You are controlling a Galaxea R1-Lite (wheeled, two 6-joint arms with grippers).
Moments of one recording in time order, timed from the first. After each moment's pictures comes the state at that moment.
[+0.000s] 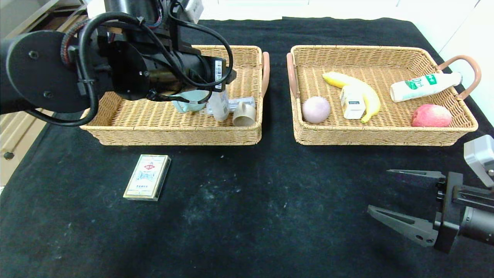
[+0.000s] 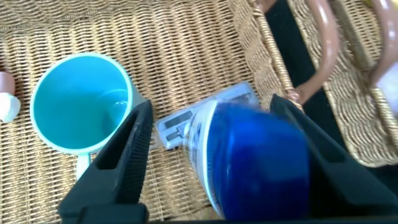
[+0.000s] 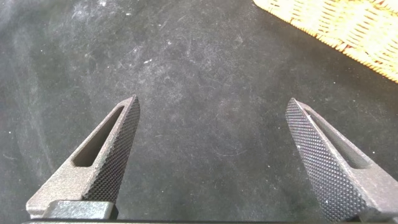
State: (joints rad) left arm -0.53 1.82 -1.72 0.02 0.31 0.03; right arm 0.25 1.30 -0.47 -0.61 0.56 -0.20
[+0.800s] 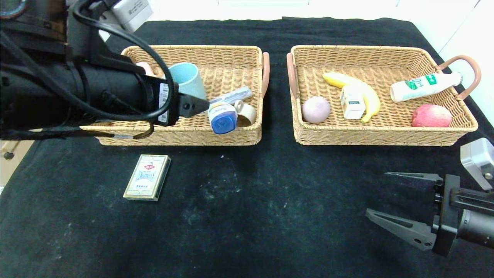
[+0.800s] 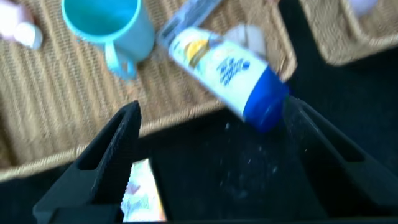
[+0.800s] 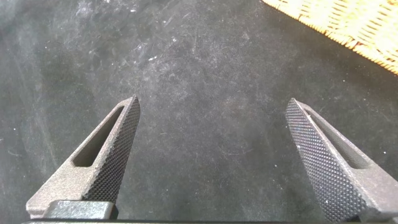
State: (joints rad) left arm -0.59 1.49 -1.44 0.25 0.32 0.03; right arm 0.26 1.31 -0.47 -0.61 0.56 -0.20
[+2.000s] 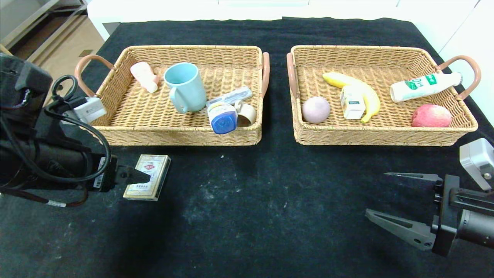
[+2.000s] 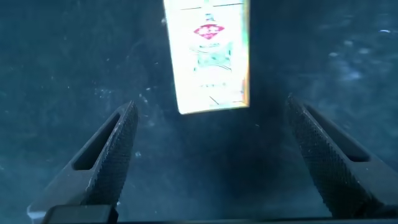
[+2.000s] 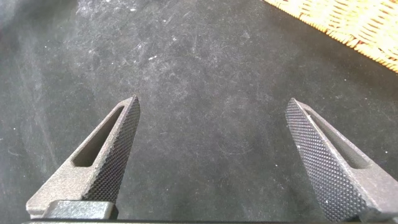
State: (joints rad) left arm -0.15 1.44 -1.23 0.55 0.03 -0.03; right arm 0.26 1.31 -0.47 -0.61 0.56 -0.20
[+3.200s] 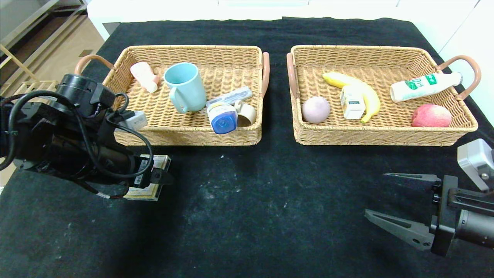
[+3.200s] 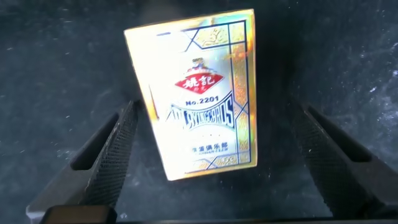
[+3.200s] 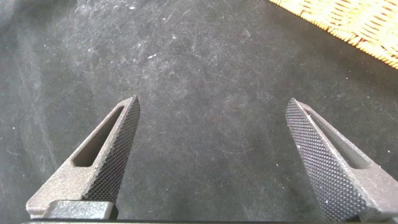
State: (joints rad) left arm -0.18 1.63 -1.28 0.49 0.03 0.01; right arm 0.26 1.32 -0.47 -0.61 0.56 -0.20
